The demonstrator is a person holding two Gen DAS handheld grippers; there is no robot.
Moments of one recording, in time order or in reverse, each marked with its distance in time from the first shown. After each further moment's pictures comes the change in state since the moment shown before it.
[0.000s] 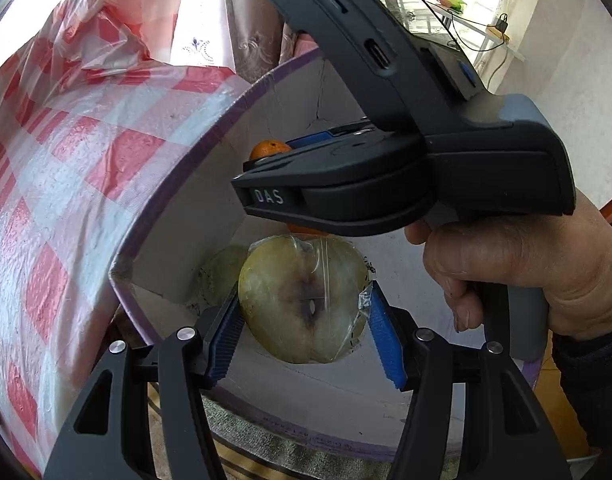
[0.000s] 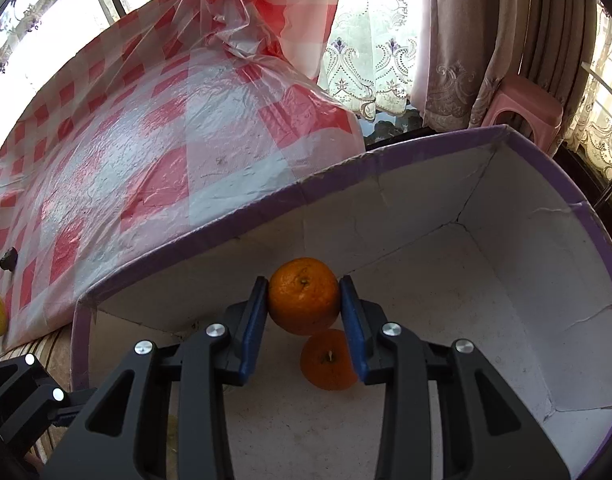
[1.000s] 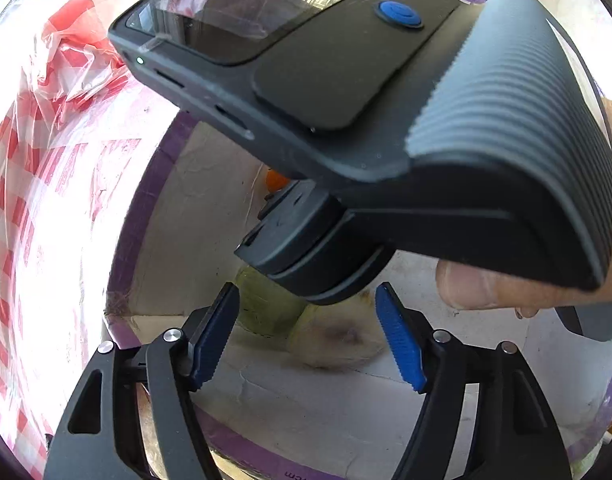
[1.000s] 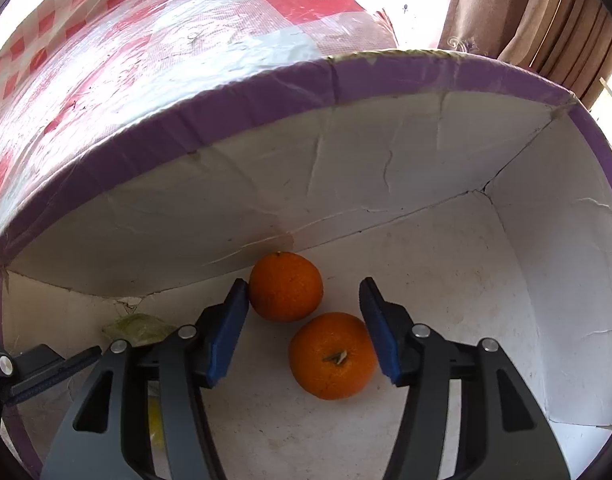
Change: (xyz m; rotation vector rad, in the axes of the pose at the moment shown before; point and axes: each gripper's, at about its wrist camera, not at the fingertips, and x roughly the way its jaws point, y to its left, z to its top) left arm 0.045 -0.026 0.003 0.198 0.132 0.241; right arm 0.054 0.020 -0.018 -0.104 0.154 -0.131
